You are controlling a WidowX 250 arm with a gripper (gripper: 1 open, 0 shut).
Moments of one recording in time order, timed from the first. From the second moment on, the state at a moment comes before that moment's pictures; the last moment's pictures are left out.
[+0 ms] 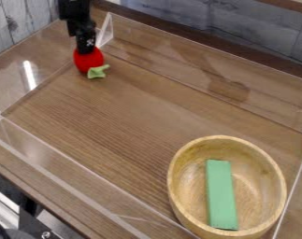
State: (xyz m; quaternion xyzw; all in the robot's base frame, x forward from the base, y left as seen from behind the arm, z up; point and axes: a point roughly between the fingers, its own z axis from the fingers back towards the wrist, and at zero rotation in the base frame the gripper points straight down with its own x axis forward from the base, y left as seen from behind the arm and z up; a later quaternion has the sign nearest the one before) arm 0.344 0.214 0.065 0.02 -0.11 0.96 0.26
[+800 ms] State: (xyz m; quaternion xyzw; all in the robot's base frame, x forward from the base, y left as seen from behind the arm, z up) arm 0.336 0.205 0.094 0.04 -0.12 0.98 0.16
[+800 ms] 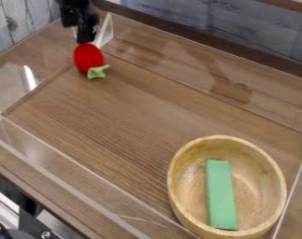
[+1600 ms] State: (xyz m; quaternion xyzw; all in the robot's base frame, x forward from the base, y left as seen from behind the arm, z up) arm 0.359 0.188 0.086 0.07 -0.12 0.99 0.10
